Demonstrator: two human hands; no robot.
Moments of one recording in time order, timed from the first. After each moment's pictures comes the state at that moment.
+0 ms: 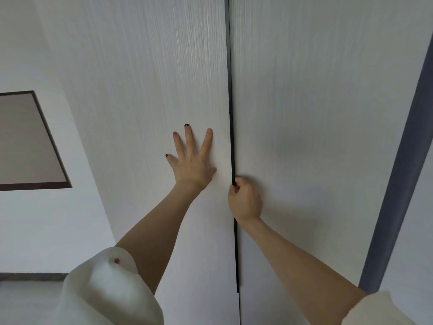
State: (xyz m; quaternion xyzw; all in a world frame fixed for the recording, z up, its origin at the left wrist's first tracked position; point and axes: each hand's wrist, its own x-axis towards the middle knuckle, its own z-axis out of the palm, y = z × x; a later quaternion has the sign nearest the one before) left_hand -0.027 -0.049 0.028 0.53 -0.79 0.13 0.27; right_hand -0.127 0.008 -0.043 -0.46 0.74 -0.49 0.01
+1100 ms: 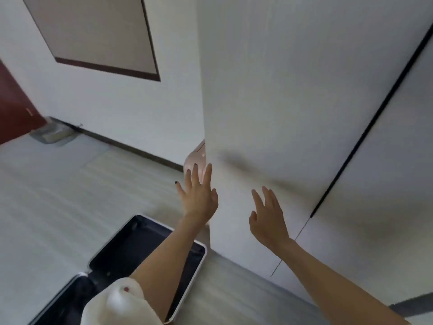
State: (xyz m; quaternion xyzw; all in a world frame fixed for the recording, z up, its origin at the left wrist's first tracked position) left_hand 0.178 0.017 -0.226 0.73 -0.67 -0.06 0.13; right_hand 0.012 0.050 -0.248 -0.74 0.66 -0.13 0.09
